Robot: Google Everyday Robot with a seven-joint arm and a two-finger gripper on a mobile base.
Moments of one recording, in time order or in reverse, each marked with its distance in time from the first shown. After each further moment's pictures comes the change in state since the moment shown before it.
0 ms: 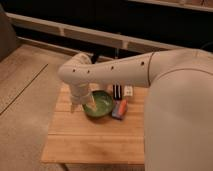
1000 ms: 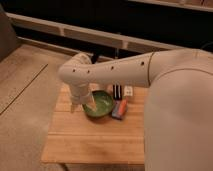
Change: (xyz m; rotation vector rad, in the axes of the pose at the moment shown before) arm 0.000 0.000 0.000 0.000 0.000 0.000
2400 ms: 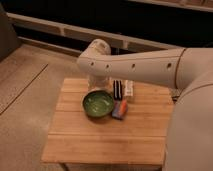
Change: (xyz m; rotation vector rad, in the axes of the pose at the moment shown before) arm -0.082 -0.087 -0.059 0.067 -0.315 0.104
